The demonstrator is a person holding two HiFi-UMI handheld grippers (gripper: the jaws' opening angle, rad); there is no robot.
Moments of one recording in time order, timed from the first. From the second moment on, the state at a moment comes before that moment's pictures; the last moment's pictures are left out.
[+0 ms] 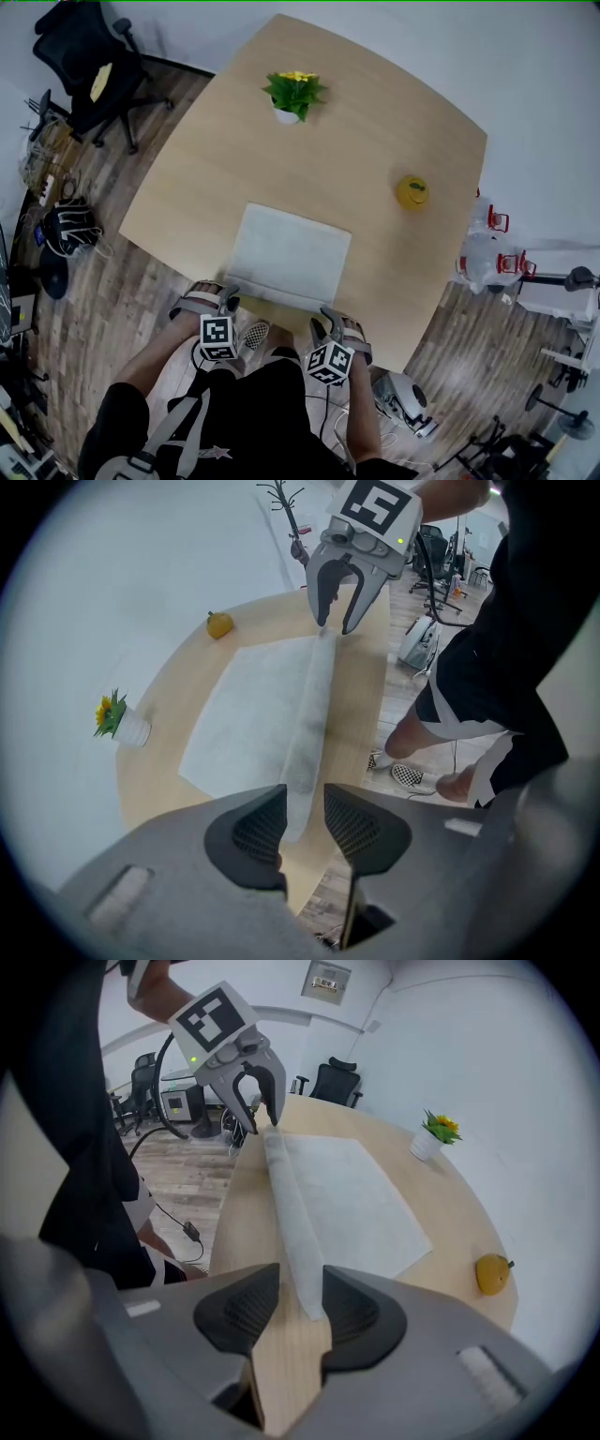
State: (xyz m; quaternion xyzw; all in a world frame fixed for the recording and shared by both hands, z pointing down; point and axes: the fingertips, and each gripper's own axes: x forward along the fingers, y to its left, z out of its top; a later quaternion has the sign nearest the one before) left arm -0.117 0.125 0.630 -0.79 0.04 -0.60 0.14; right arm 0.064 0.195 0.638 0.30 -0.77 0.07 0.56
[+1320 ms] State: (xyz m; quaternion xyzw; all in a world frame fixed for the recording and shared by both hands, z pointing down) left arm -0.113 0.117 0.663 -0.78 0.04 -0.61 0.13; right arm 0.073 0.187 0.666 0.29 -0.76 0.07 0.57
